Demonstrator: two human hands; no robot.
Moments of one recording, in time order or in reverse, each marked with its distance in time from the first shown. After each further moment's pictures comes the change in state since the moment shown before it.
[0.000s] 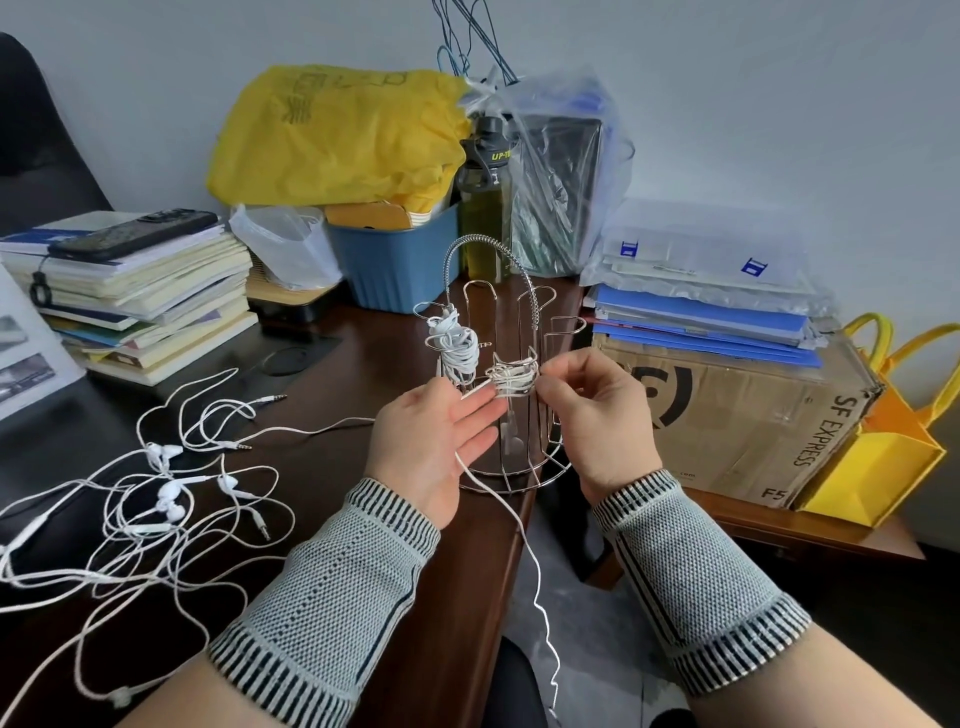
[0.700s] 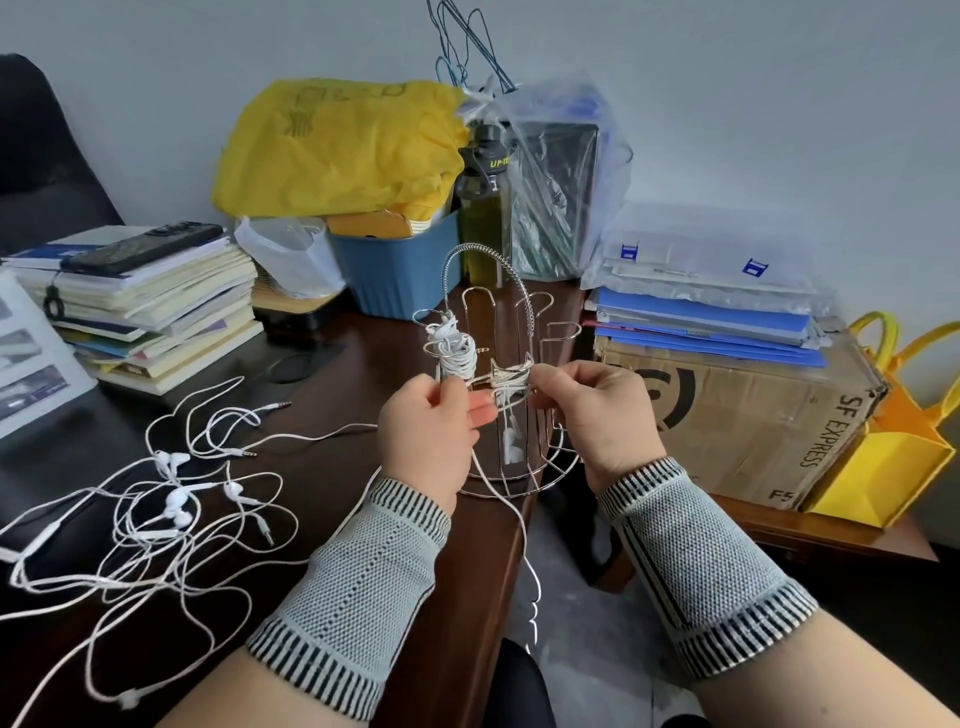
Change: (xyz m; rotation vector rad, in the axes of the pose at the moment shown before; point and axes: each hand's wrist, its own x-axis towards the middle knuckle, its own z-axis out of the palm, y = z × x) left_hand 0.013 -0.010 0.002 0.489 0.141 0.305; right_hand 0.007 -0.009 -0.002 0.016 -0.046 0.174
